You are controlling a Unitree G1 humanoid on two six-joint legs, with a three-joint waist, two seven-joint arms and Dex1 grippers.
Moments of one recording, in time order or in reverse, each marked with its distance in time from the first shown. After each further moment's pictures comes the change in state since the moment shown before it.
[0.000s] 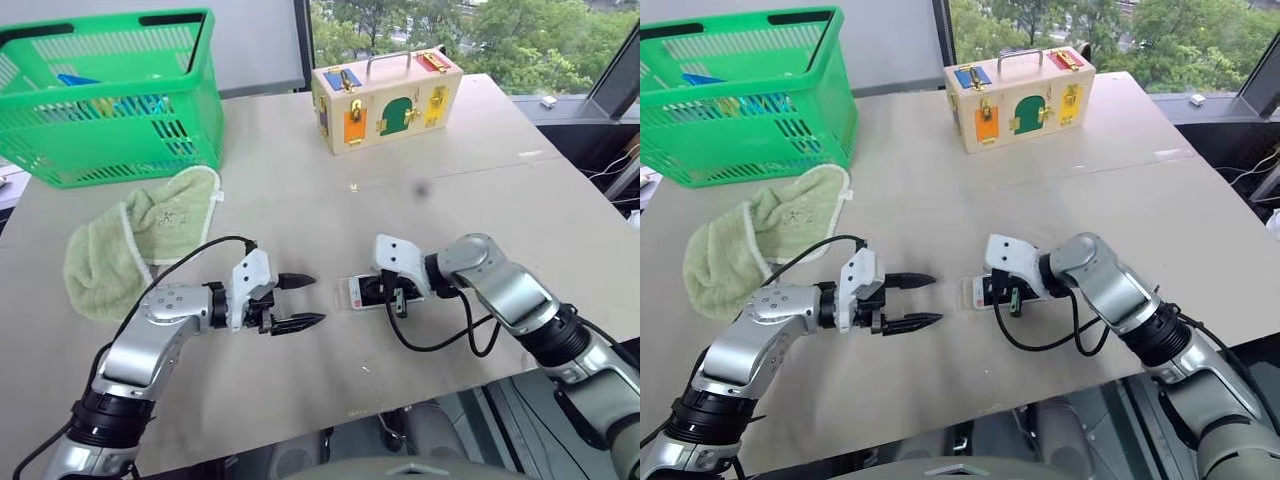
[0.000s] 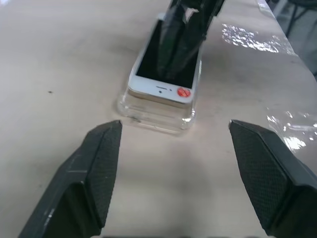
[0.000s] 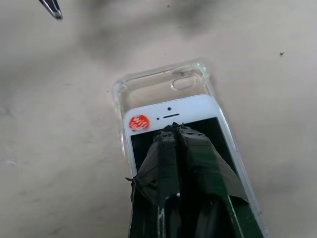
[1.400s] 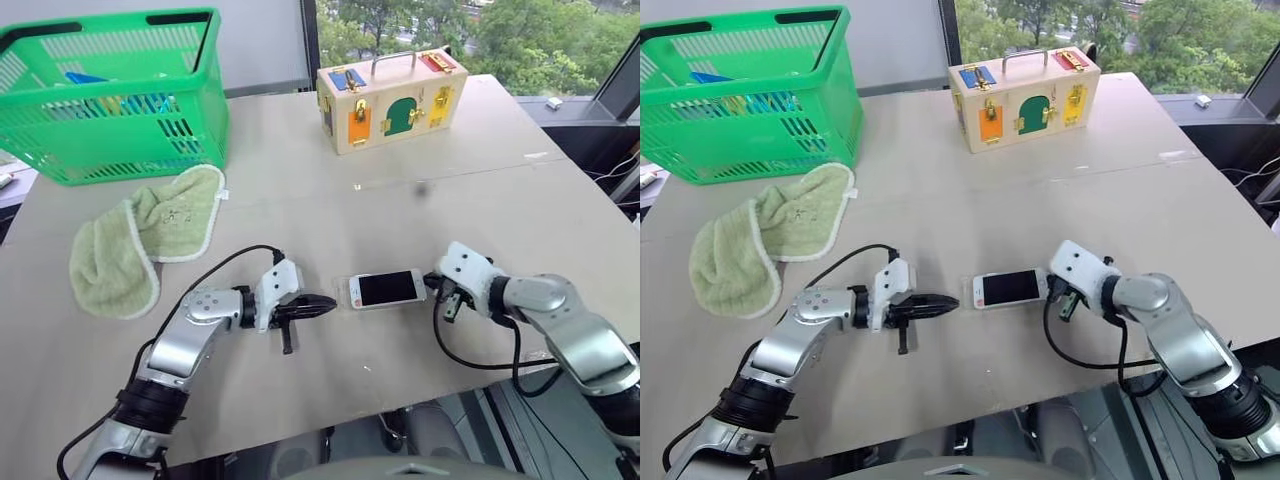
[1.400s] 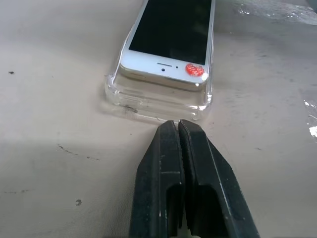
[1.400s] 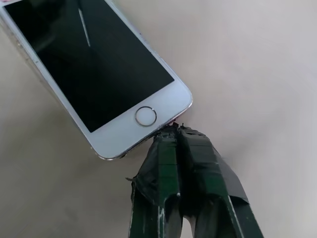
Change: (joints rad) left arm -0.072 -0.109 -0.135 0.192 0.147 -0.154 0.025; right arm 0.370 -0.180 -0.252 -0.326 0.010 0.100 -0.318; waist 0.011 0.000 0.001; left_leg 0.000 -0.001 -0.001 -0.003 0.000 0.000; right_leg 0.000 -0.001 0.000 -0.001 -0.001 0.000
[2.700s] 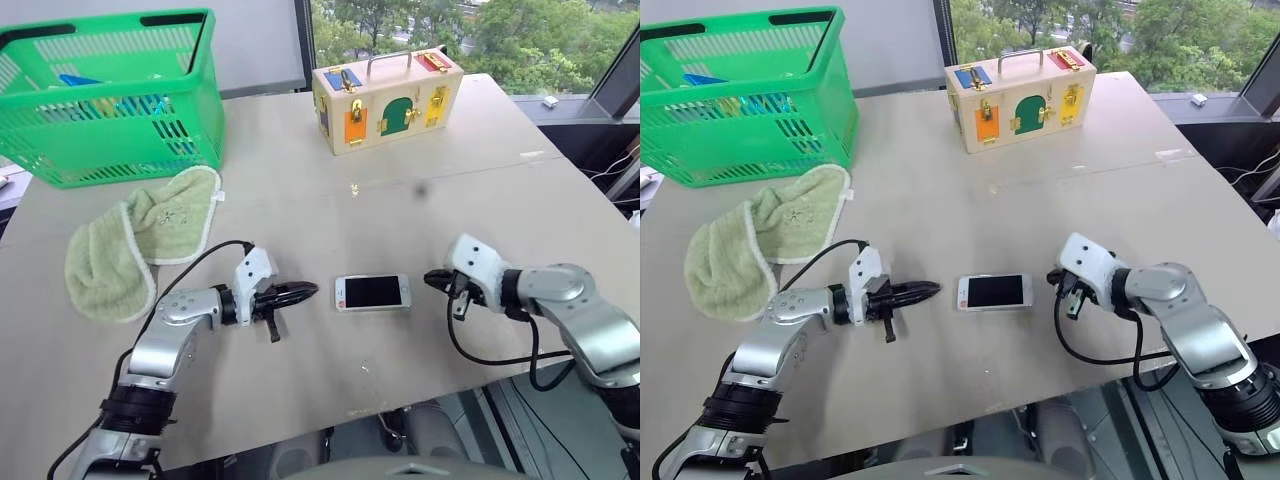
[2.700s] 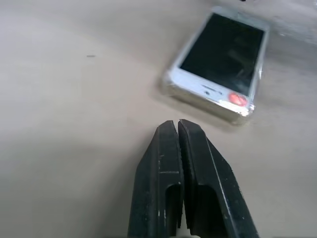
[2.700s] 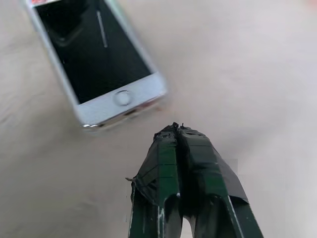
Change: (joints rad) left arm 0.019 -0.006 0.127 -0.005 -0.098 0.087 0.033; right arm 0.006 -0.034 -0.127 -0.007 0.088 -0.015 0.132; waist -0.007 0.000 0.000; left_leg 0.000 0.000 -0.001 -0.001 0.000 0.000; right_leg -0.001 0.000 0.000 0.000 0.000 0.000
